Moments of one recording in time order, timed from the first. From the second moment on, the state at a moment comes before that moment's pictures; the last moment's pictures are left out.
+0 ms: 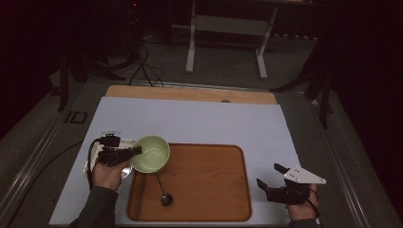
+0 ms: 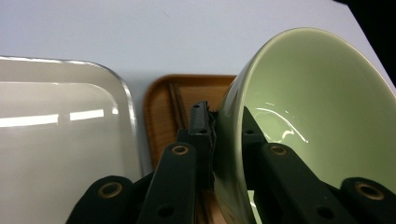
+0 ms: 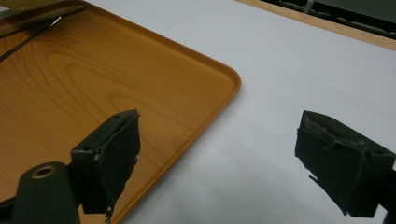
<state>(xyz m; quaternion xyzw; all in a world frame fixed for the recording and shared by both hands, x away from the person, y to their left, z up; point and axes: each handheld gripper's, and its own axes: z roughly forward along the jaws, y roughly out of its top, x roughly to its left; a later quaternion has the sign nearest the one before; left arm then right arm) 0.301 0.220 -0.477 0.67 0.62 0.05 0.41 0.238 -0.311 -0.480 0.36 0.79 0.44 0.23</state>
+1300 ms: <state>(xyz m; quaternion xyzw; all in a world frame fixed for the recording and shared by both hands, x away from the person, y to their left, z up) 0.291 0.140 -0.504 0.76 0.55 -0.01 0.35 0.238 -0.309 -0.480 0.36 0.80 0.43 0.23</state>
